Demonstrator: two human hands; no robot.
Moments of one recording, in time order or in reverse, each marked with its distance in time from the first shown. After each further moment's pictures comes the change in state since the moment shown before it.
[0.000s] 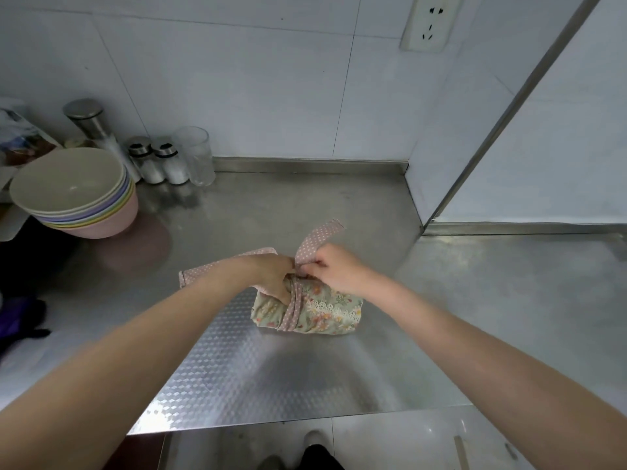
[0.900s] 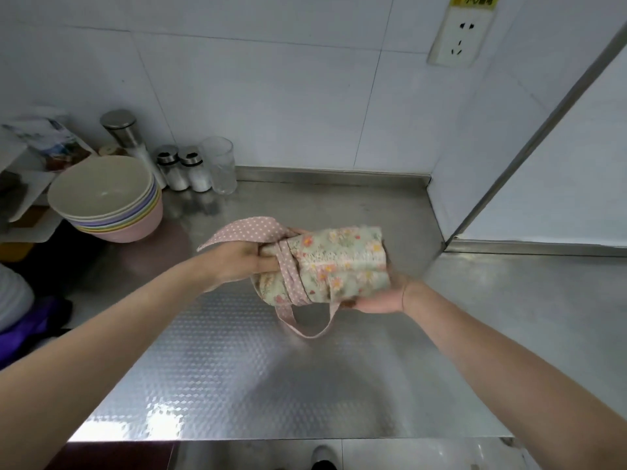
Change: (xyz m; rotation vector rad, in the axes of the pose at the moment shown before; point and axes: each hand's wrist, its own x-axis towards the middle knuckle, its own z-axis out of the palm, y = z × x) left_hand -0.058 -0.041 -0.018 -0.943 0.368 0.239; right_hand -0.007 0.019 -0.015 1.480 -0.212 0.492
